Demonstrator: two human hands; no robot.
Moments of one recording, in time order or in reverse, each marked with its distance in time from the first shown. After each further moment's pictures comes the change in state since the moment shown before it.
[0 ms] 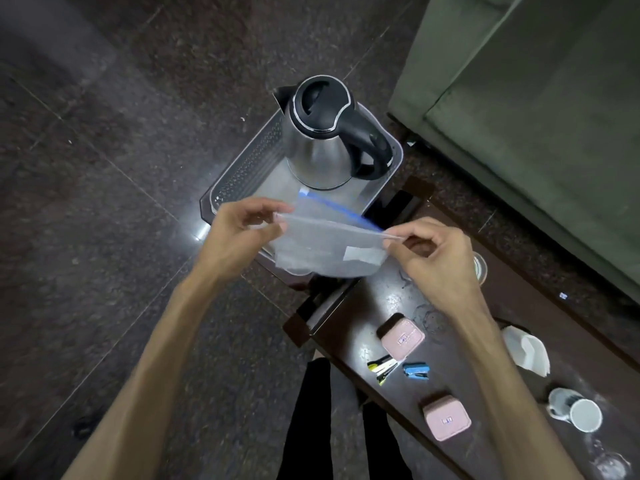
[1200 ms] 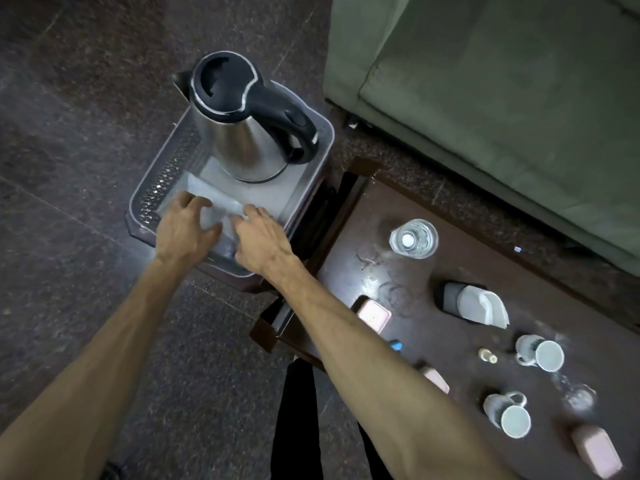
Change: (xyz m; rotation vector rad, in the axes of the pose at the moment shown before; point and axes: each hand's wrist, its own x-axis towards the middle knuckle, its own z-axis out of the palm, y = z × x) left_hand 0.083 -0.100 0.020 0.934 0.106 0.189; right_hand 0.058 0.021 0.176 -0.687 -0.358 -0.248
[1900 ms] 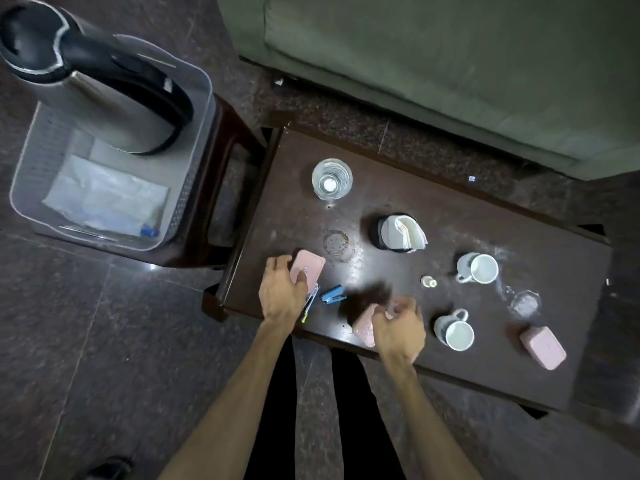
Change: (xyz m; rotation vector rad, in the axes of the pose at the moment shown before) left_hand -0.194 0.227 0.176 -0.277 -0.298 -0.157; right_hand -0.364 0.189 0.079 0.537 0.422 1.376
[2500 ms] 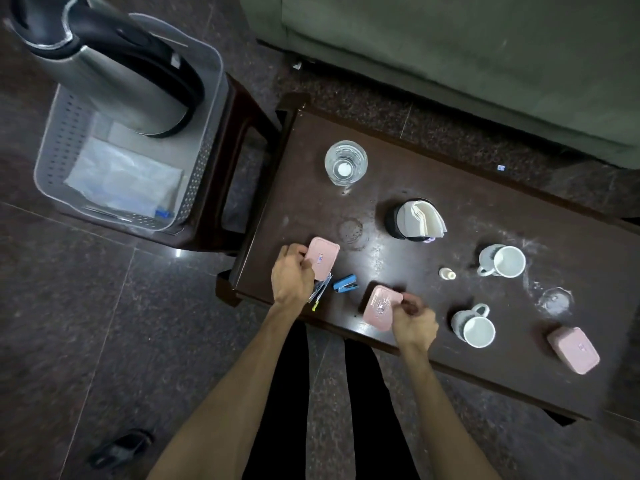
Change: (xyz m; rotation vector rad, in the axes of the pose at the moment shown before) left_hand 0.008 -0.013 0.020 -0.017 0.028 -0.017; right_hand 0.023 0.033 0.020 0.221 -0.070 0.171
